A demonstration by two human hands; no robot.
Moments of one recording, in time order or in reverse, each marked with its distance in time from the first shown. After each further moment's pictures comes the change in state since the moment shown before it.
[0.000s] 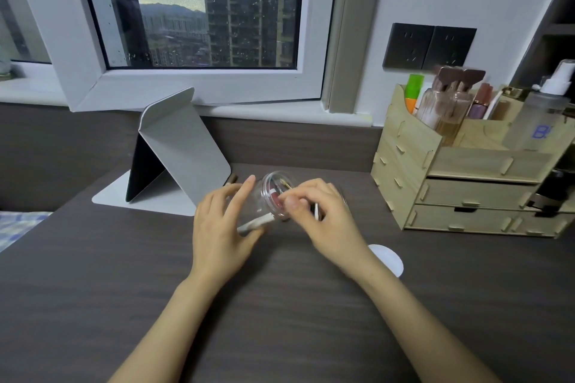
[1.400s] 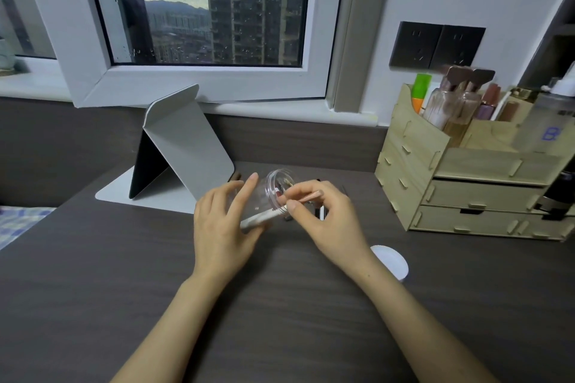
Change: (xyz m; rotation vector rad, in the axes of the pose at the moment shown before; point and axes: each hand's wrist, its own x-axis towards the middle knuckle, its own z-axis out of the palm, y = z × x) left_hand 0.001 -0.001 -0.003 0.046 0.031 -0.016; right_hand 0.004 0.007 0.007 0.008 0.042 -0.015
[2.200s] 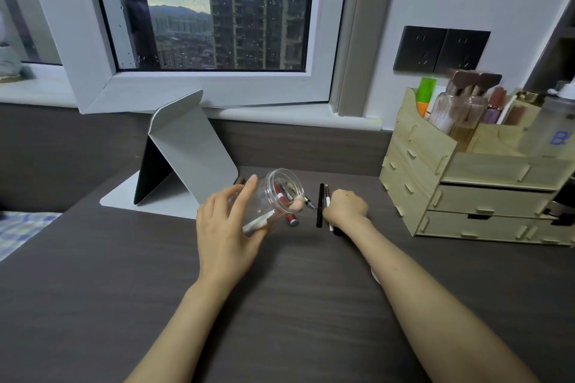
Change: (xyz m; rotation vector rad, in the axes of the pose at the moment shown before) left_hand 0.002 -0.007 0.004 0.010 0.011 -0.033; right_hand 0.077 0.102 0.003 -0.951 -0.224 0.648
